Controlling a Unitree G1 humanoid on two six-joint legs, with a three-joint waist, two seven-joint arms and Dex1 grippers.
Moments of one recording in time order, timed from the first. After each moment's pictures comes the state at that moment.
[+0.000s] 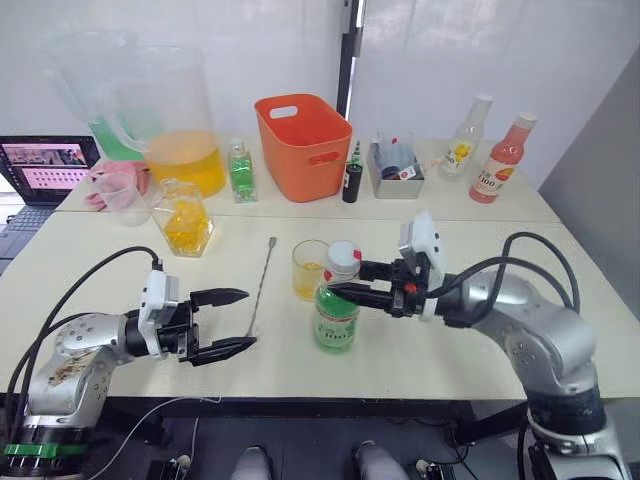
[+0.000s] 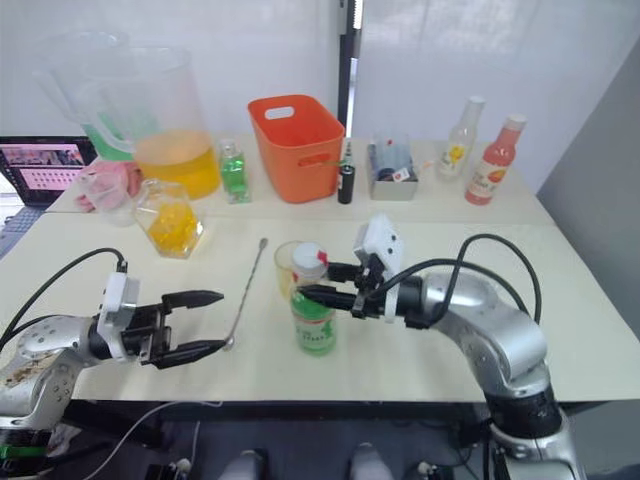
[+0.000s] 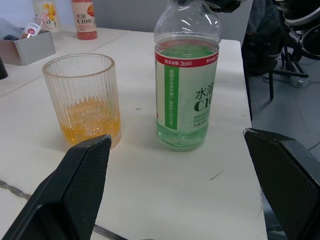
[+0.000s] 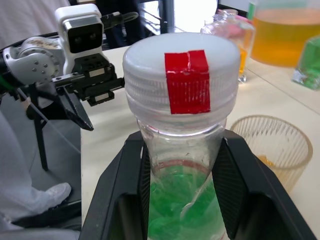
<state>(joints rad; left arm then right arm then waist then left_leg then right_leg) -0.20 0.73 0.17 -0.04 -0.61 0.21 -1.35 -0.48 -0.49 0.02 -0.56 0.66 0.88 0.72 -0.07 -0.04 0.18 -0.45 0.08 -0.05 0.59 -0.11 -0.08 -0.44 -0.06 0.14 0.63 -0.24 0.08</state>
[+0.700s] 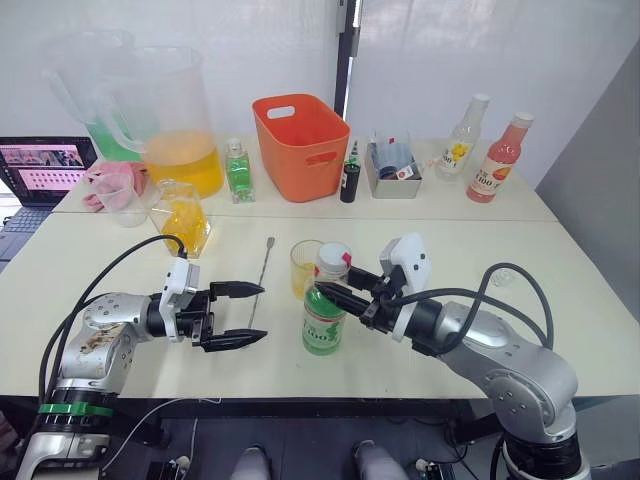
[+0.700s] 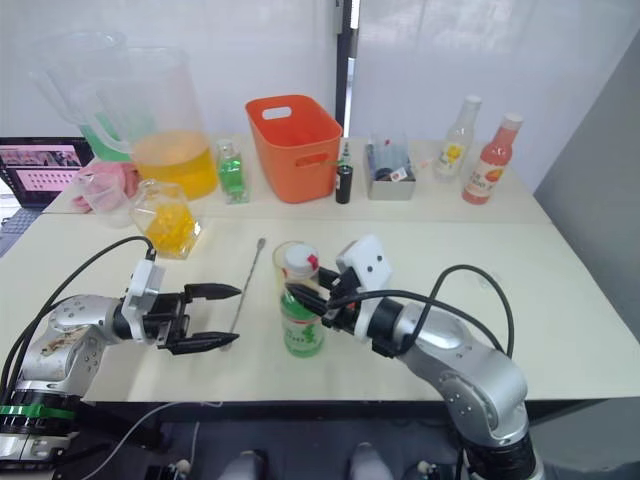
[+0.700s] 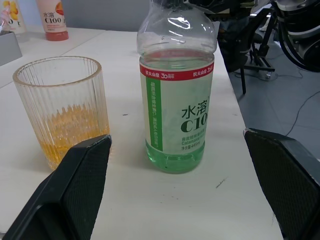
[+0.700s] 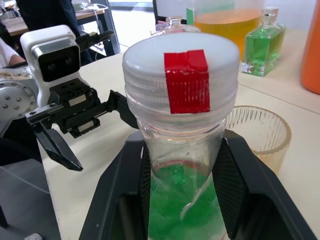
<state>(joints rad) -0.35 0.71 0.09 0.12 -0.55 0.18 -1.46 -0.37 -0.37 0.09 -0.71 0.64 0.89 0.41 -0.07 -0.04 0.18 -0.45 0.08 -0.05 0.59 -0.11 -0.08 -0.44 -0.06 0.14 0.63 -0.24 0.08</state>
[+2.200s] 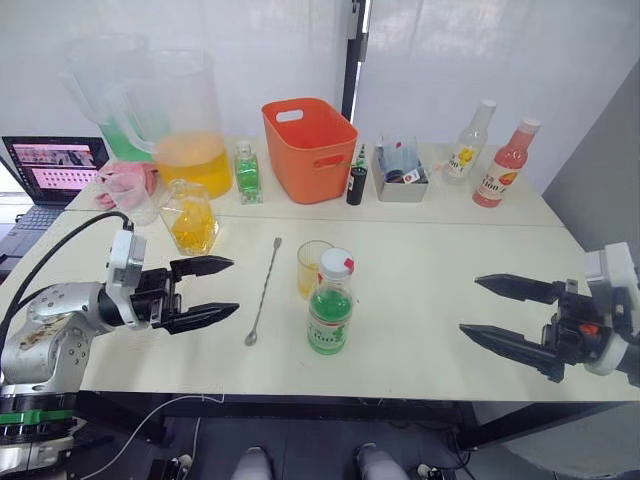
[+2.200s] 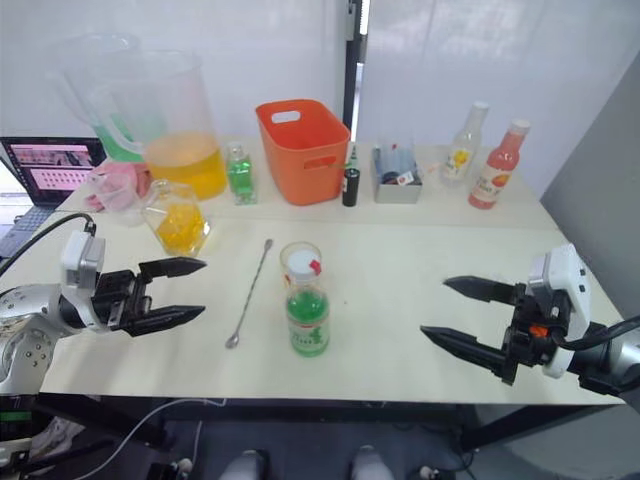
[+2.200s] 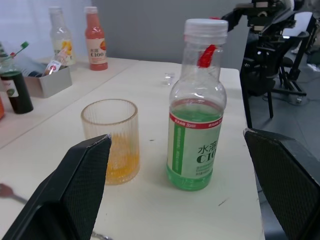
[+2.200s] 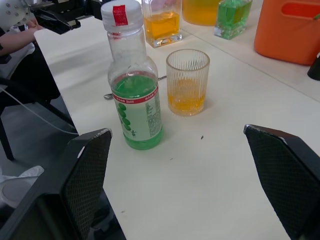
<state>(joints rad) -0.31 0.79 0.27 -0.05 -0.72 0.36 -1.39 0.06 -0.94 -0.64 -0.60 0.97 0.77 0.98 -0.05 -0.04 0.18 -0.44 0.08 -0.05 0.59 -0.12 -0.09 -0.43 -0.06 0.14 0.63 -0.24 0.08</state>
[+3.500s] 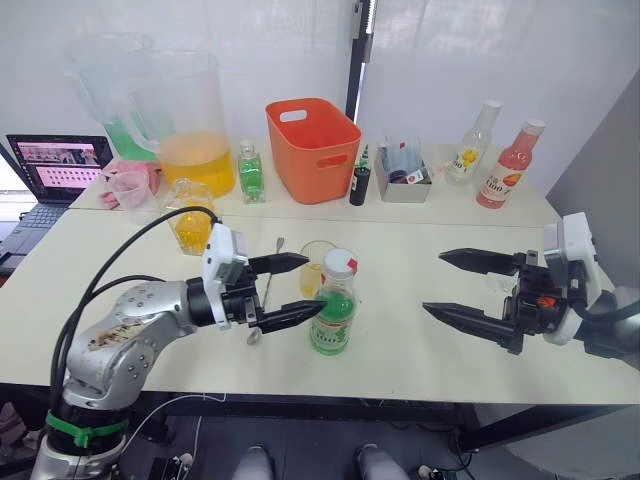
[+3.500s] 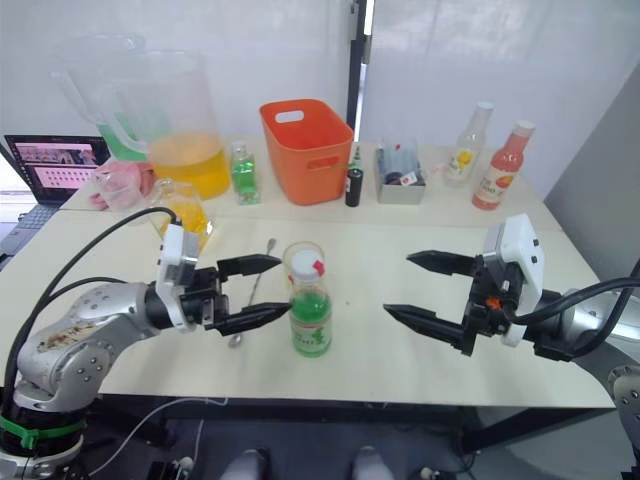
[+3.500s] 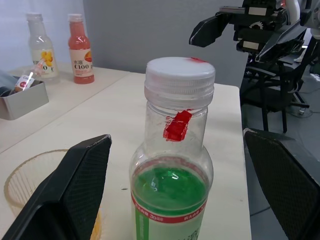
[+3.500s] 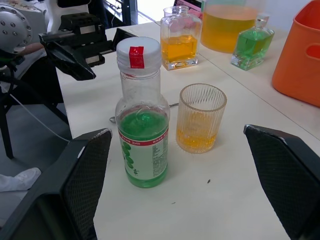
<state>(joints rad) -0.36 0.62 0.05 -0.45 -0.75 0.61 -0.90 -0.15 -0.95 -0.44 -0.62 1.00 0.77 0.84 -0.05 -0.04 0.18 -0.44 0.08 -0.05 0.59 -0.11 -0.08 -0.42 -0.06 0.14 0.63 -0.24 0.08</state>
